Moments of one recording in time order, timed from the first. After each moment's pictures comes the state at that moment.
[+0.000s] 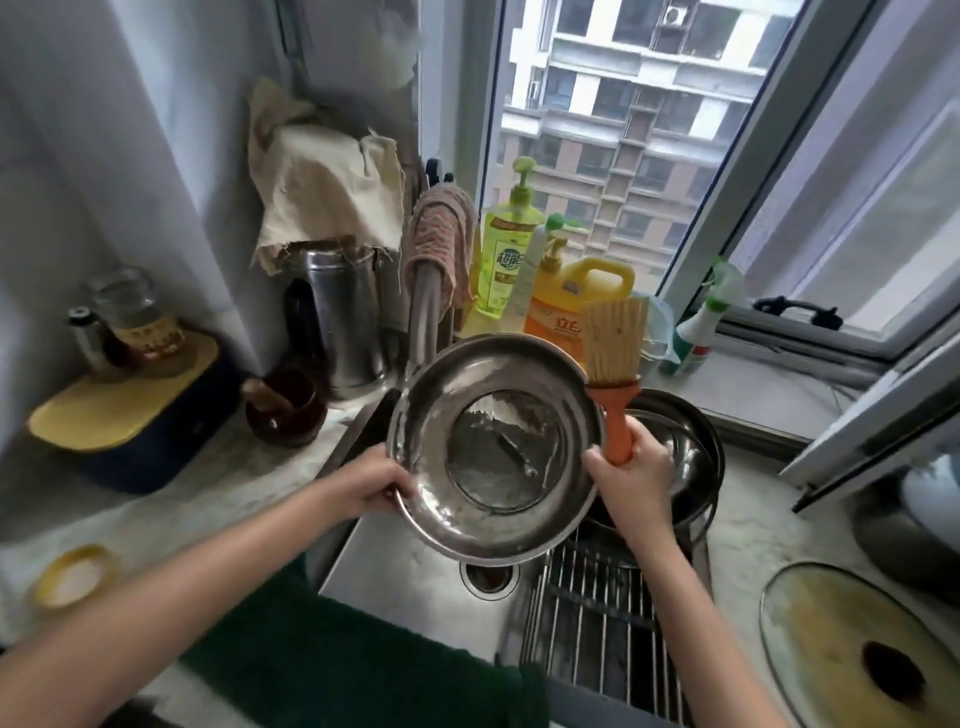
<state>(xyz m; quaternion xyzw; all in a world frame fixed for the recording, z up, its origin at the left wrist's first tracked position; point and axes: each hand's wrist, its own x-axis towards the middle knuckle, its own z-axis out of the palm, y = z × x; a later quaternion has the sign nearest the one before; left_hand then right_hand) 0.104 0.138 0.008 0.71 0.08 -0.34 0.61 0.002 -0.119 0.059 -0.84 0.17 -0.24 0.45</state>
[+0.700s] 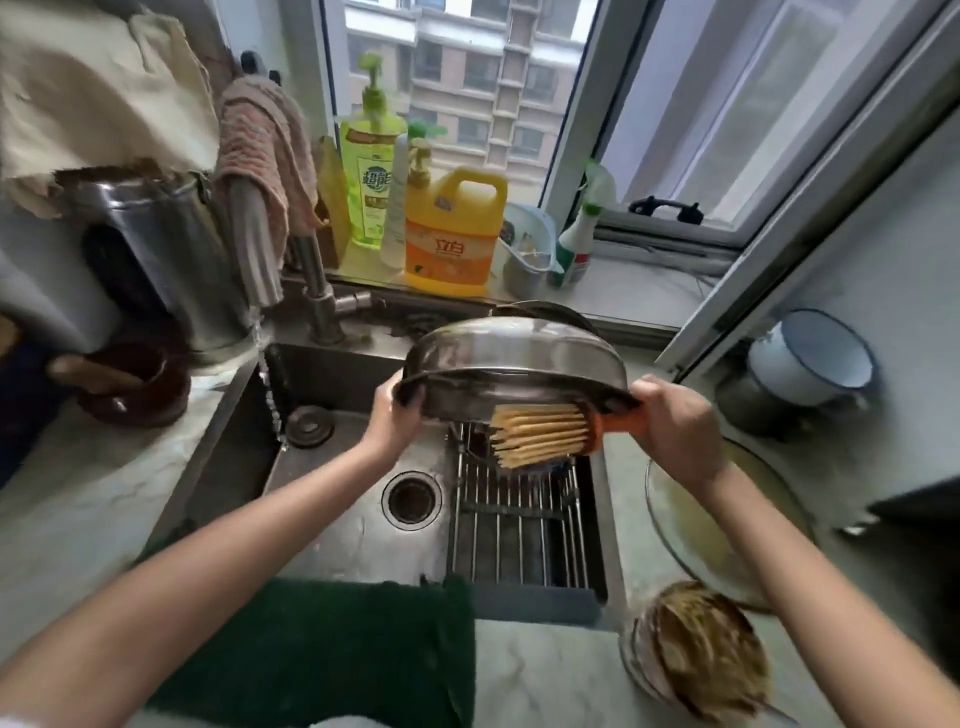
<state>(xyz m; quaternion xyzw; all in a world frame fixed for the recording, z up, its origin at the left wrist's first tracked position) 0.081 0.003 -0.026 0.77 -0.09 -0.08 0.62 -0.078 -0.263 0.052 -0.91 -0.14 -0.39 -0.03</state>
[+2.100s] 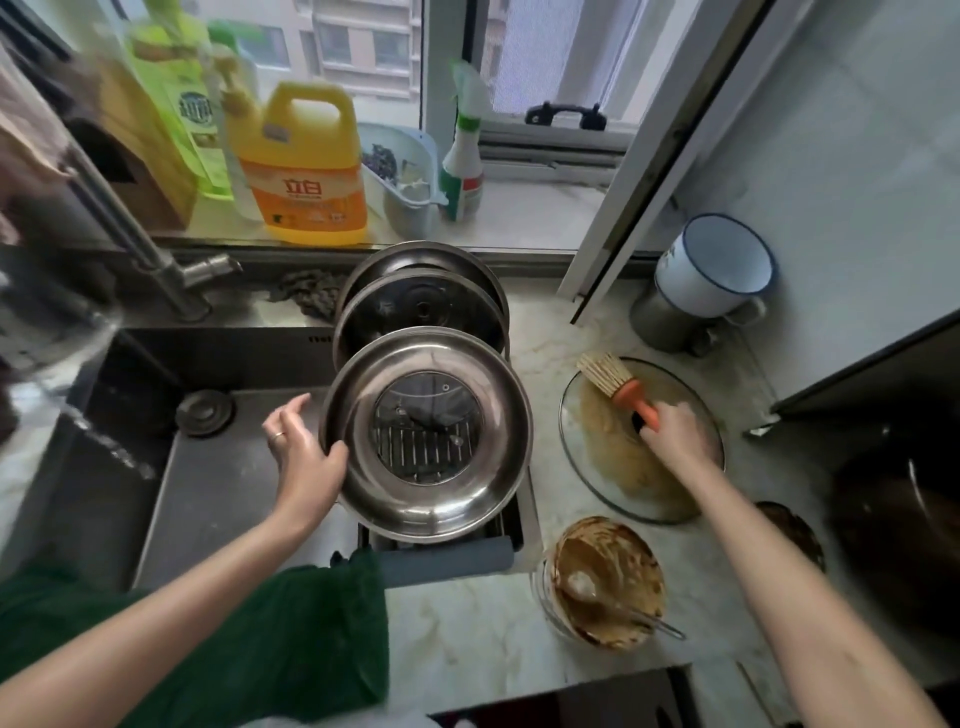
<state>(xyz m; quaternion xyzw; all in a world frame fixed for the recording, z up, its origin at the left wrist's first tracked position) -0.007 -0.026 -0.060 0.86 -0.06 -0.12 0.49 -0.199 -0.394 -0.046 -0.87 0.48 0.09 0.12</state>
